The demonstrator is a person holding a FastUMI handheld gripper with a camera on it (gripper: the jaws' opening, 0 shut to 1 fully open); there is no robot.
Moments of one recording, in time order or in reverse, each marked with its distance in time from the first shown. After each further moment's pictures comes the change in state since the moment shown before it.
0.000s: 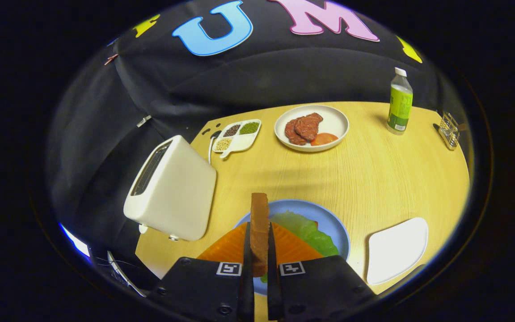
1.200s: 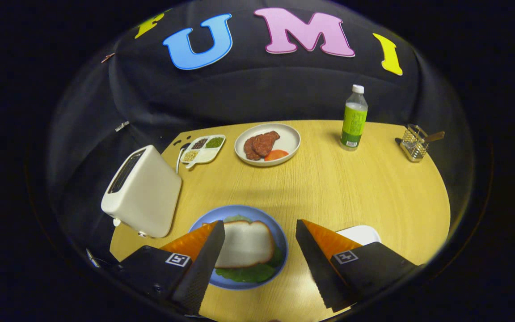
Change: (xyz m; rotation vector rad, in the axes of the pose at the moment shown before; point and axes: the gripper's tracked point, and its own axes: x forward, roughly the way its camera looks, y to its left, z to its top) arm -0.066 -0.060 0.037 -0.085 -0.164 -0.168
